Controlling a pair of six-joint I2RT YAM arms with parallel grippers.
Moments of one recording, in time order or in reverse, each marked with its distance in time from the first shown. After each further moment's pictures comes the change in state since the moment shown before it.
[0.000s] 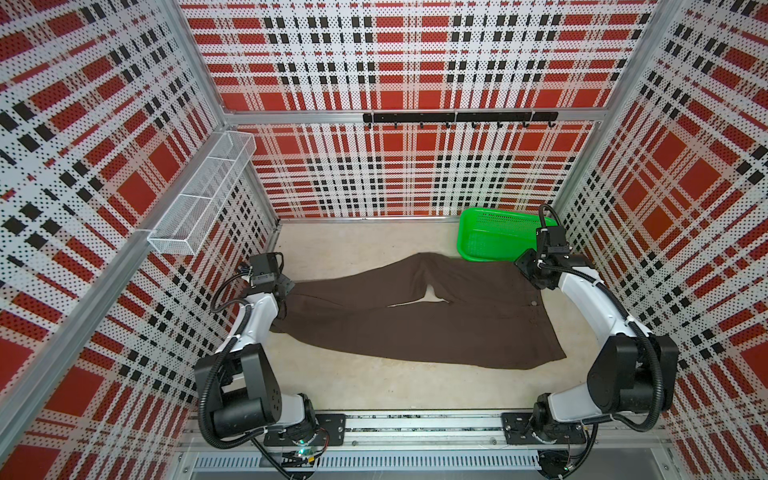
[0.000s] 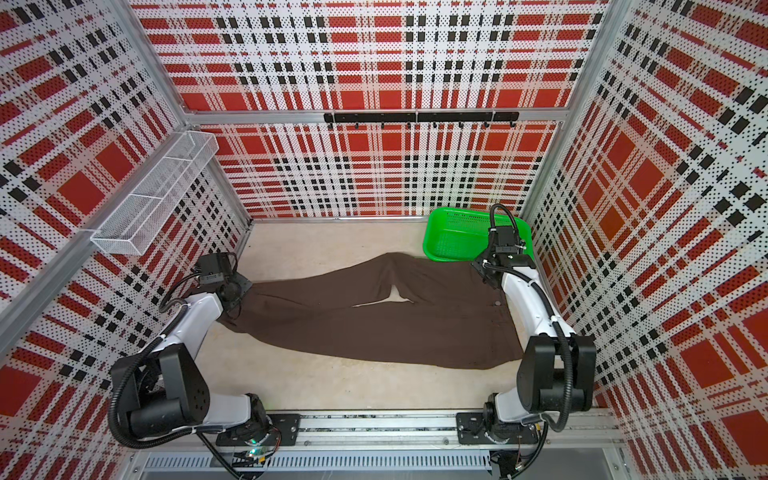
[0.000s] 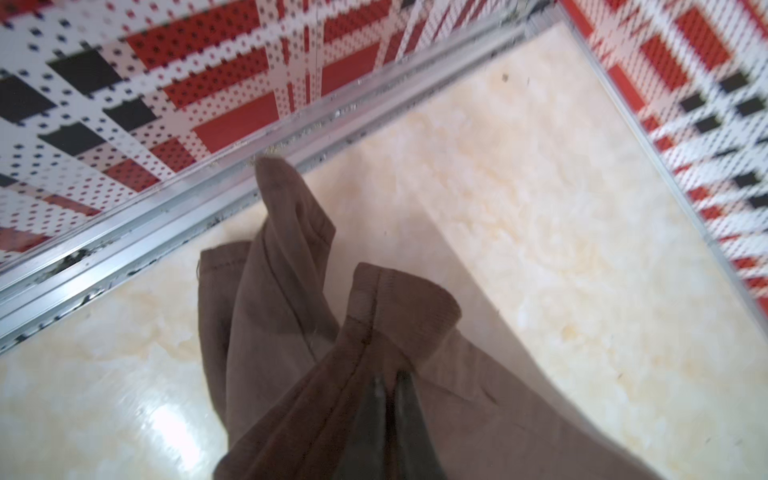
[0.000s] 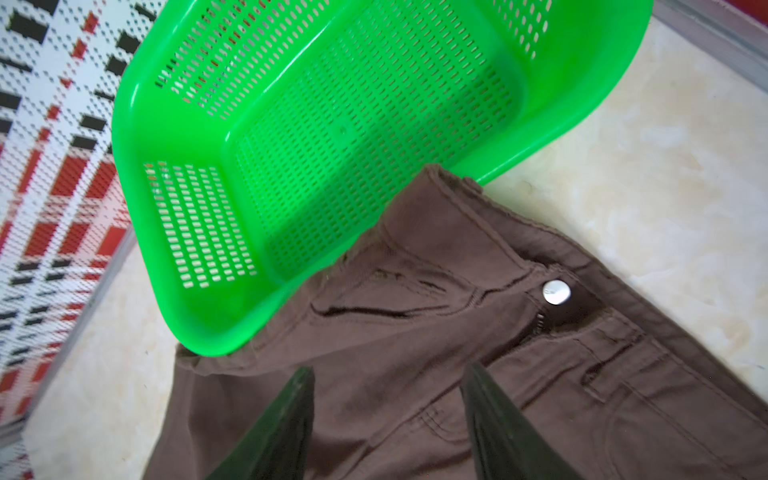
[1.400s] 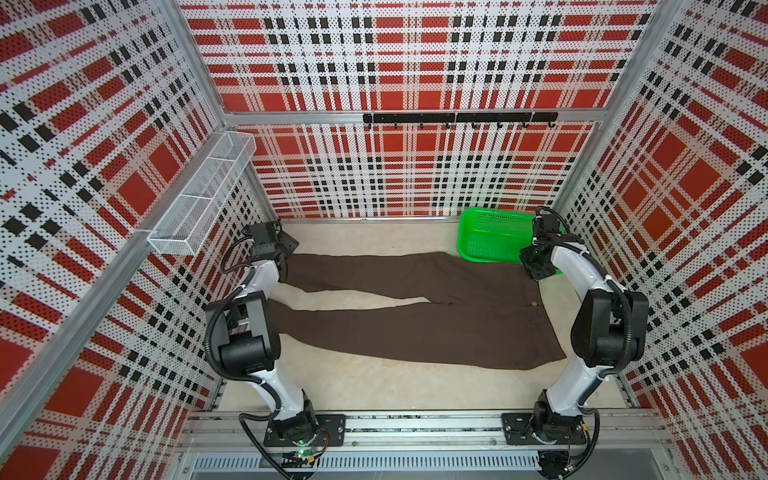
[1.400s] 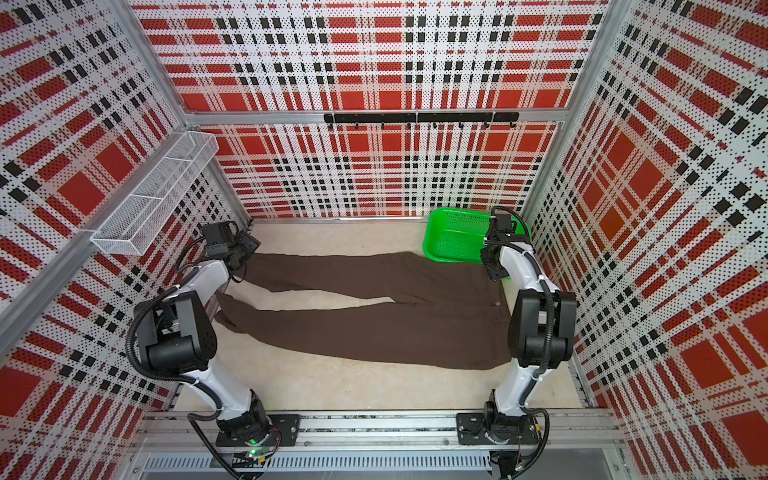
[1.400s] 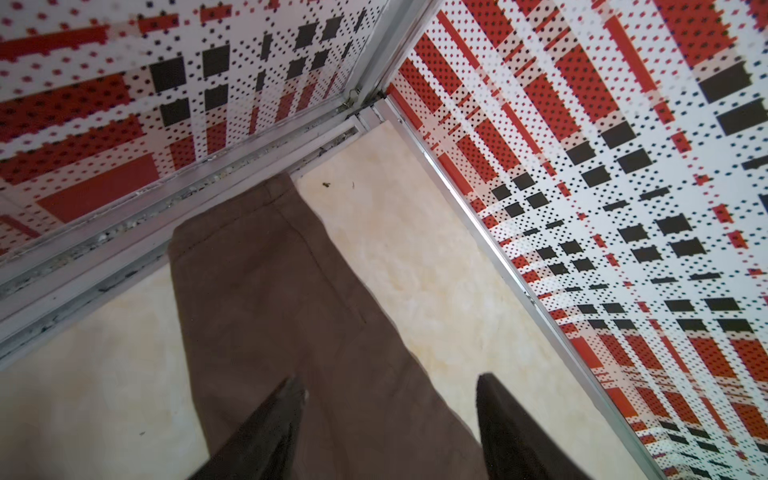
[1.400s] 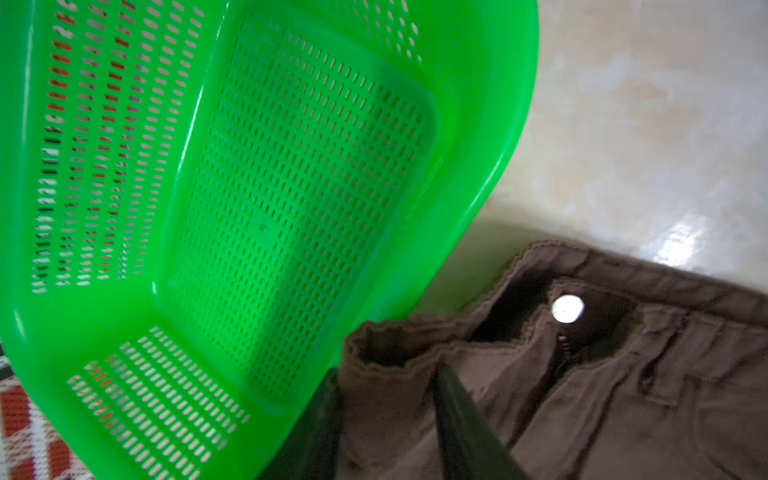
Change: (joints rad) left arm -0.020 0.340 0.309 0.277 0.192 -0.003; right arm -0.054 0.298 0.251 -0.149 0.076 0.368
